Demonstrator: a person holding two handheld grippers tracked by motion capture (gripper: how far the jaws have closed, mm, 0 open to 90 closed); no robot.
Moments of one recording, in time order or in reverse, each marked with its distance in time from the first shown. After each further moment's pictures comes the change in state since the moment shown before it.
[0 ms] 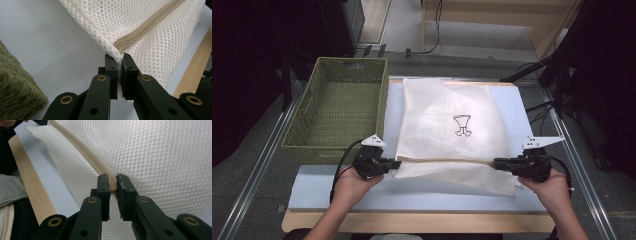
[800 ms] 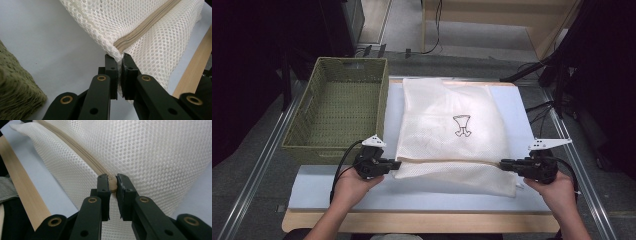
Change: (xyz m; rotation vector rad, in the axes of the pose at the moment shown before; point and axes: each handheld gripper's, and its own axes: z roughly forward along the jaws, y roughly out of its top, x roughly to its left) left arm 0.000 0.000 0.000 0.012 -0.002 -0.004; right arm -0.011 -0.012 -0.008 0.011 -0.048 0.058
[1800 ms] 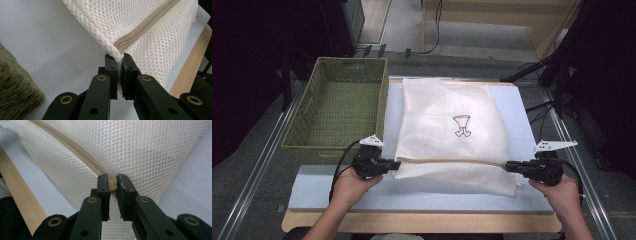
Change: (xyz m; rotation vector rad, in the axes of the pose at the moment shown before) left arm 0.003 -0.001 -0.002 0.000 -0.015 -0.014; right arm -0.013 -0.013 -0.005 0.009 -0.035 0.036
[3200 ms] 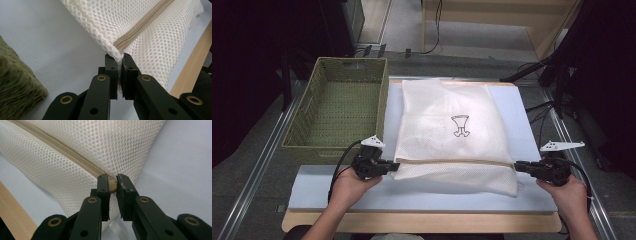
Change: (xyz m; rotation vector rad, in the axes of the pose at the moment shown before) left arm -0.001 -0.001 0.000 0.027 0.008 0.006; right arm -0.016 -0.009 -0.010 0.021 -0.099 0.063
